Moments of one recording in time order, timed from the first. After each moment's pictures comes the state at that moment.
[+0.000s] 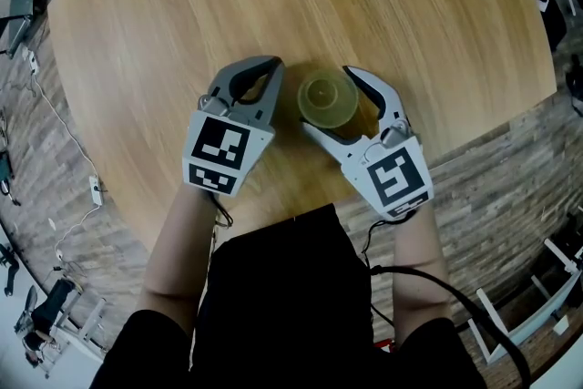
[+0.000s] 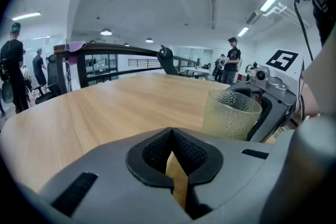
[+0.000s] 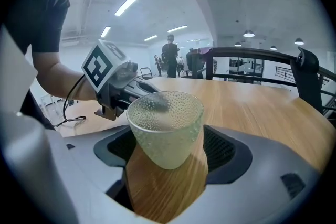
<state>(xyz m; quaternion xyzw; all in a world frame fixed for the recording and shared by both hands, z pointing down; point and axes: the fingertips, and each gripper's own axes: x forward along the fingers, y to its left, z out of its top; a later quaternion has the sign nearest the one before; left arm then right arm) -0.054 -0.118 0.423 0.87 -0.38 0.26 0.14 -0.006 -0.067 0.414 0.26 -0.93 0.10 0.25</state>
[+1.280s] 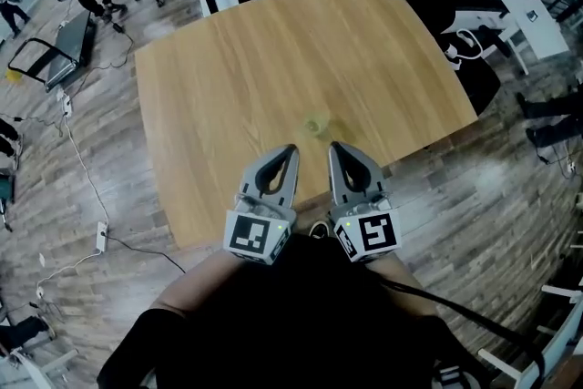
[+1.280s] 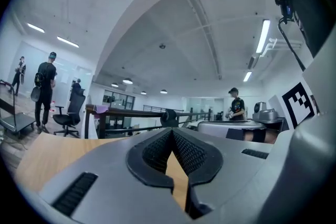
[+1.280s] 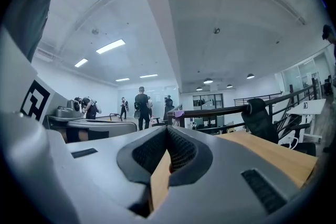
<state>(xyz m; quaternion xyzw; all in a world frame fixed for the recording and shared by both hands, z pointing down) -0.048 0.091 0.100 0.87 -0.50 -0.01 0.05 0.020 0.086 0.092 0.48 -0.88 0.01 0.02</state>
